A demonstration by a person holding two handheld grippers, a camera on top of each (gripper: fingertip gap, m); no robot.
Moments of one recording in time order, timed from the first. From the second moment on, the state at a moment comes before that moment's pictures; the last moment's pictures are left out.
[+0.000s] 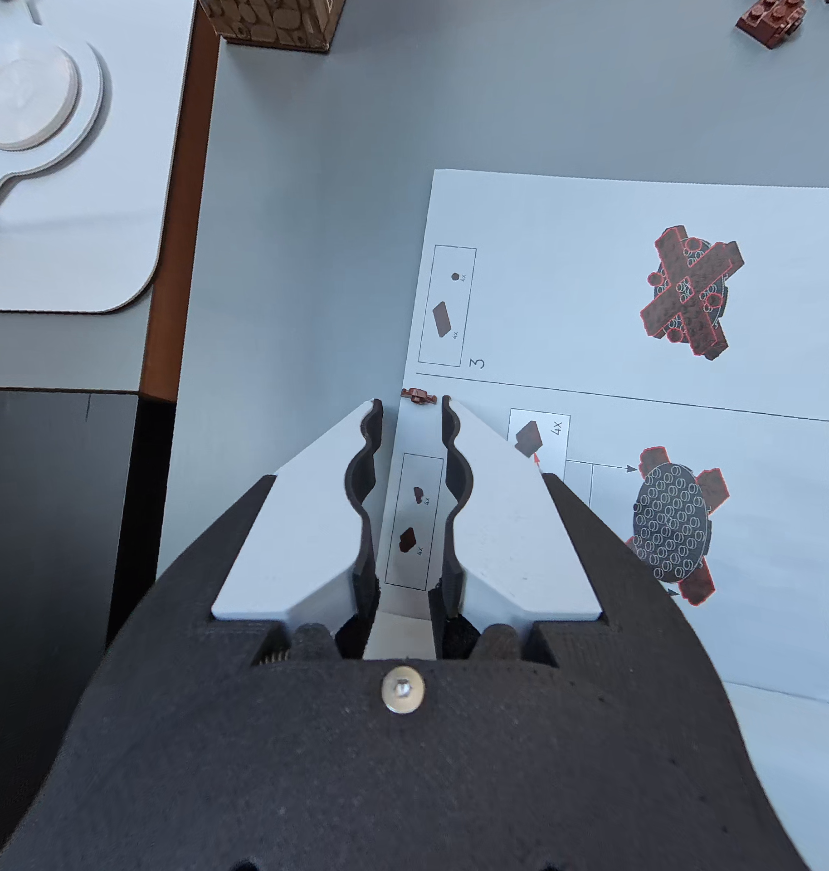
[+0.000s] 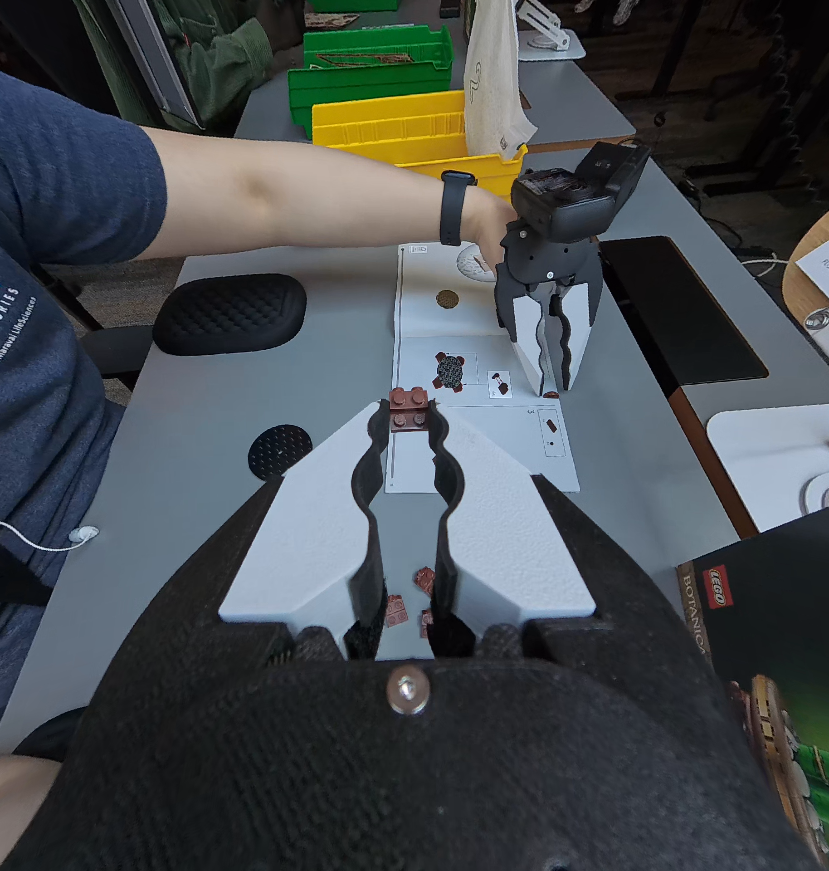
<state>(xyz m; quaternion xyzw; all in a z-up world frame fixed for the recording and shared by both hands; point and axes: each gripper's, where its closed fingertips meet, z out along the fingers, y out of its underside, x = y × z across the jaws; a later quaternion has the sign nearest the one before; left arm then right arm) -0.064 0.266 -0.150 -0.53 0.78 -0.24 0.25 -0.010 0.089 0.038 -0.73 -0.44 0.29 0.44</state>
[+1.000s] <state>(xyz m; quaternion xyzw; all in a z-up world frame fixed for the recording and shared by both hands) -0.021 0.264 -0.132 -0.64 0.65 -0.28 0.29 0.018 0.118 0.006 -0.79 -0.37 0.25 0.41</state>
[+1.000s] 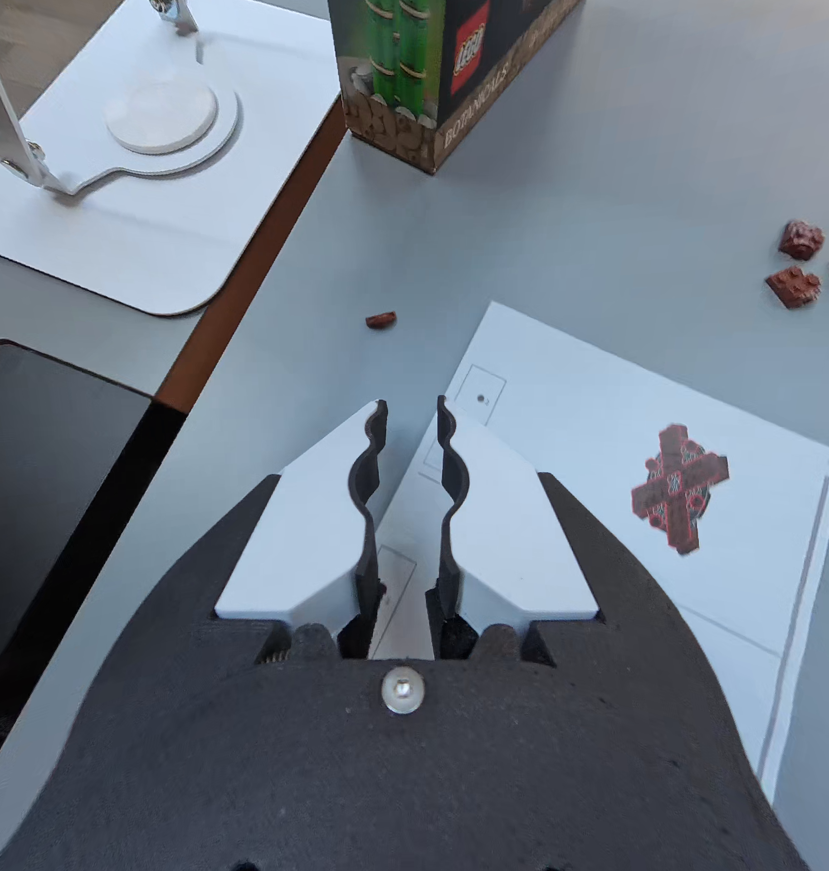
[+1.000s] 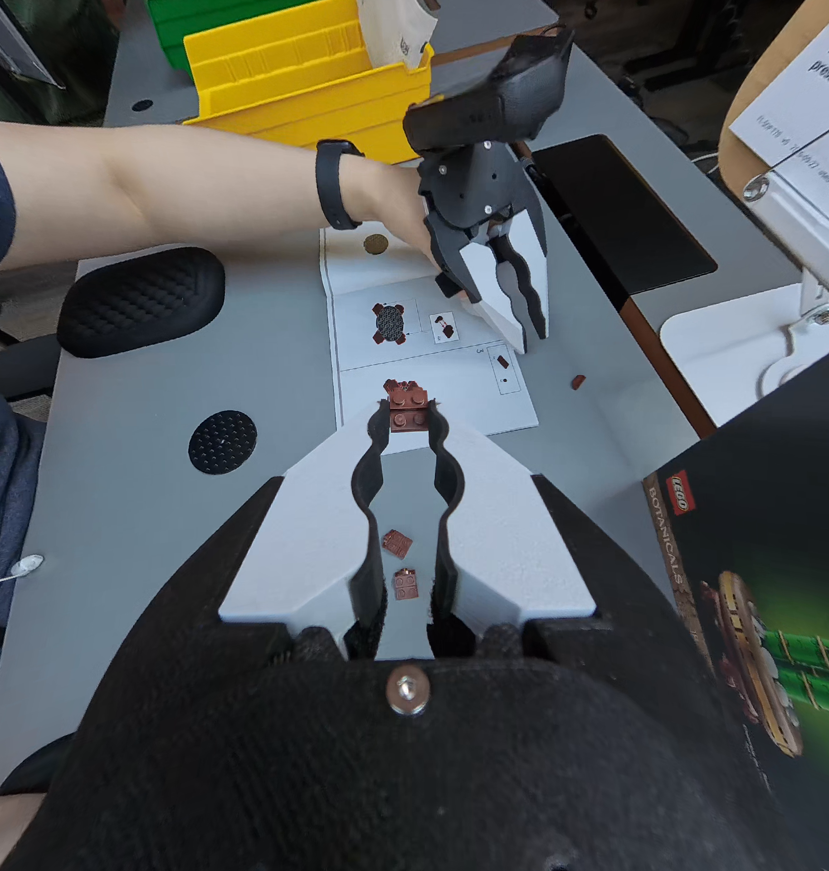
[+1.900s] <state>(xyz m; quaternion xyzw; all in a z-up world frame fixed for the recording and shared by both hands) -0.039 0.071 -0.071 -0.35 0.77 -0.35 0.41 0.018 0.097 0.033 -0.76 -0.39 0.28 0.44</state>
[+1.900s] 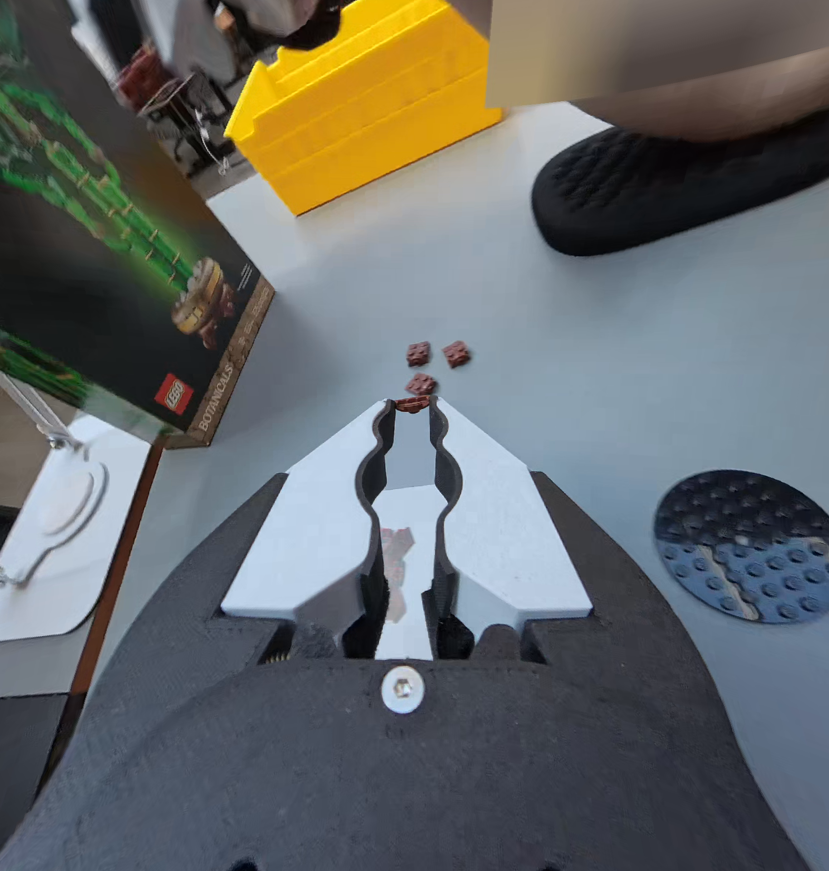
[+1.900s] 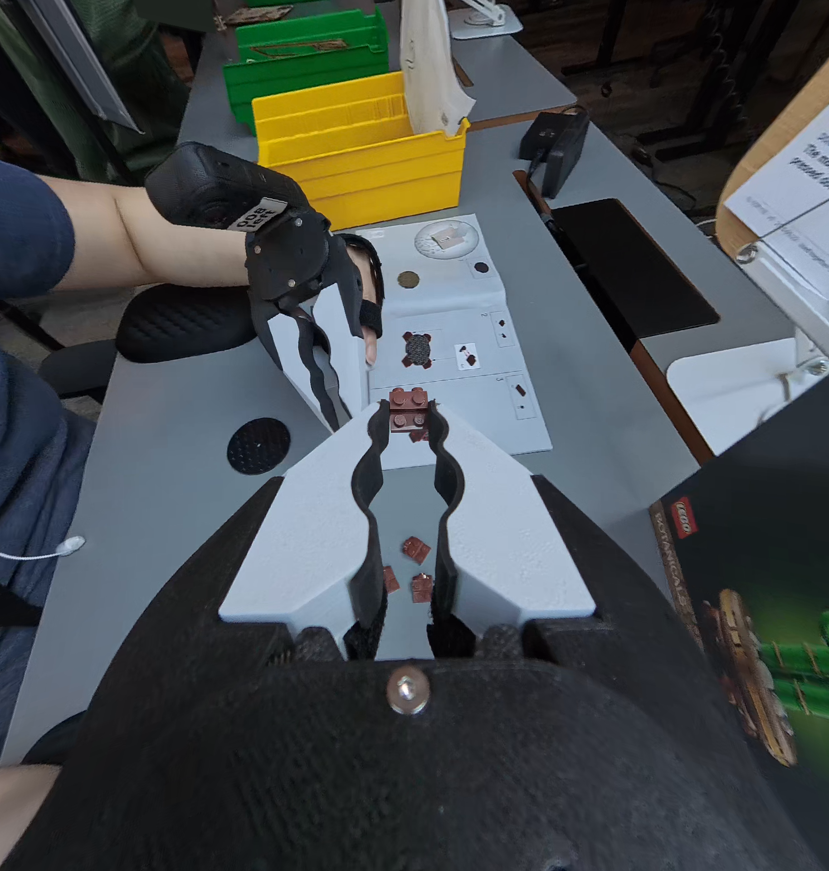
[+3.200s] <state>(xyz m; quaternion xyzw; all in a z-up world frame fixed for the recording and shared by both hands) -0.090 0.037 -0.155 -0.38 0.92 0.03 0.04 -0.006 -0.006 -0.108 -0.81 -0.40 0.24 0.34</state>
